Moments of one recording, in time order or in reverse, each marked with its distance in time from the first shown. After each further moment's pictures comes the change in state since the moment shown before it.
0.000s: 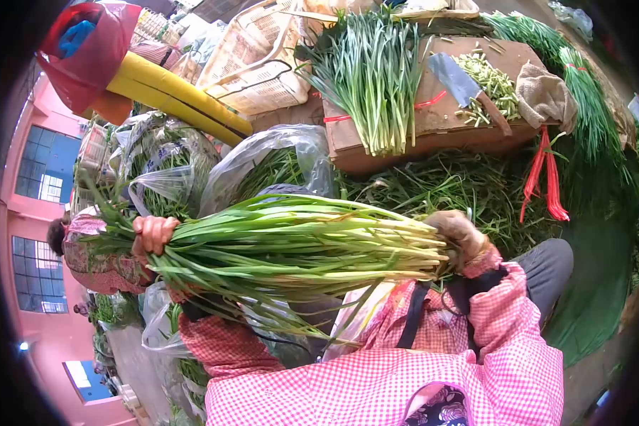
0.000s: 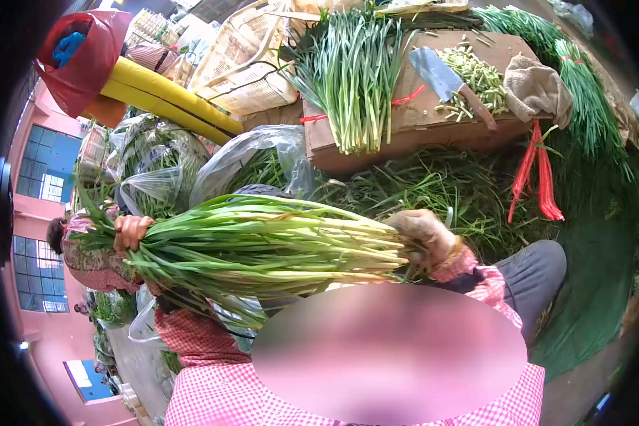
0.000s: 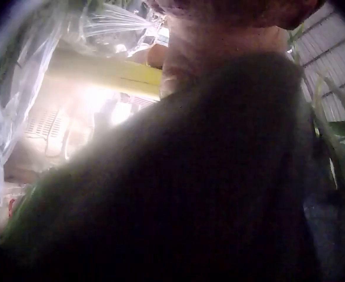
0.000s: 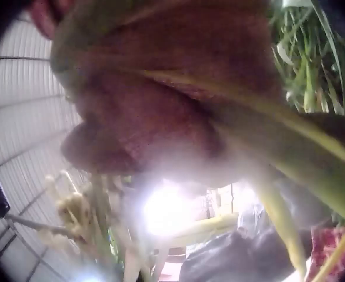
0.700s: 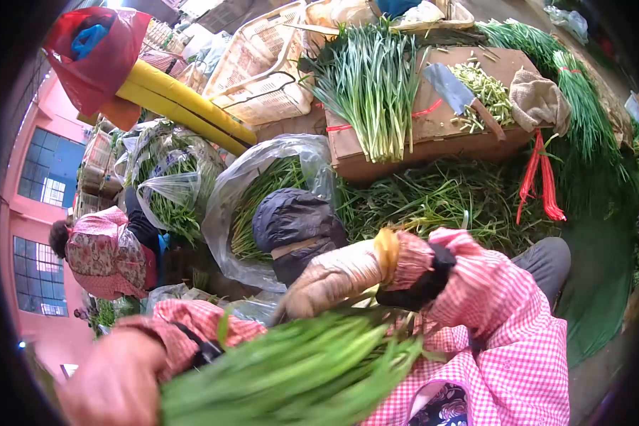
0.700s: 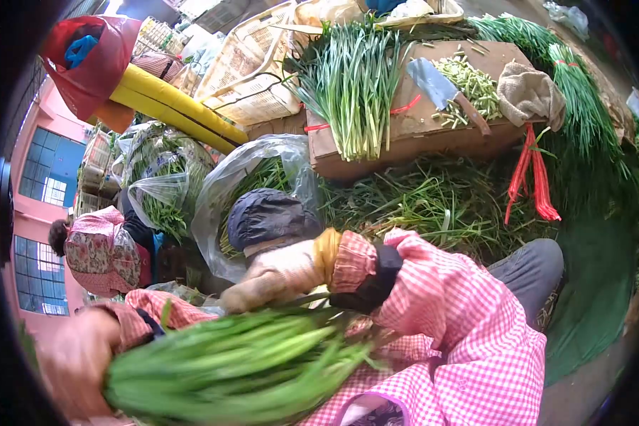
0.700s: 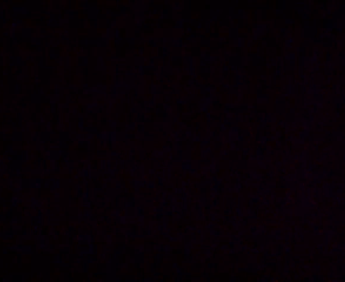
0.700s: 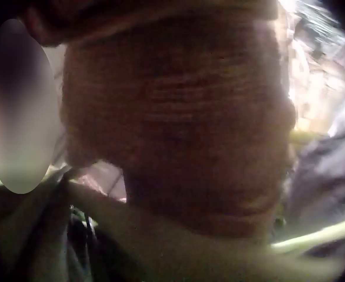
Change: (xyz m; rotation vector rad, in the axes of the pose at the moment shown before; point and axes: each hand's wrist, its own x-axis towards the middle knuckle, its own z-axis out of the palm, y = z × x) left_hand 0.099 -0.017 0.247 -0.498 -0.978 -0.237; right_hand 0.050 -0.066 0.159 -0.378 -1.133 -0.200
